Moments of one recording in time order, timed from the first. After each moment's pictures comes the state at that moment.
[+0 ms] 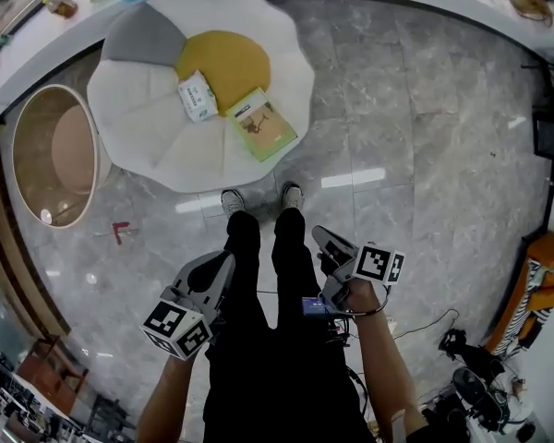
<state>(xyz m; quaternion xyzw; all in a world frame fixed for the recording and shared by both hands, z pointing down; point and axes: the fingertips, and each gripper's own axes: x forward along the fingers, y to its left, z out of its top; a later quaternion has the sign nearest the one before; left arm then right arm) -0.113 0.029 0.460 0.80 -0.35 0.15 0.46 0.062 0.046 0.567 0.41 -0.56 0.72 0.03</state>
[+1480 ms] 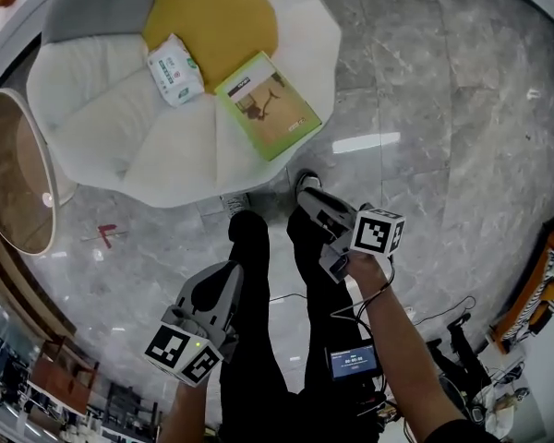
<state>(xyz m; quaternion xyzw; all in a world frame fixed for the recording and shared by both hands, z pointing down) -0.113 -0.001 0.657 0.75 -0.37 0.16 0.52 0.022 -0.034 0.804 0.35 -0.62 0.70 0.01</state>
